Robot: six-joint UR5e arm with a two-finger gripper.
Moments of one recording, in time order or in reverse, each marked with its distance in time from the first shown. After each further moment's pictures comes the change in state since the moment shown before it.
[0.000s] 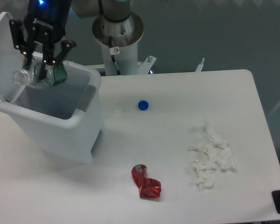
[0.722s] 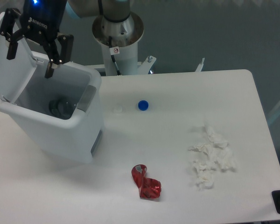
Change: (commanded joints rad) arm 0.084 -0.009 0.006 0.000 0.107 0.346
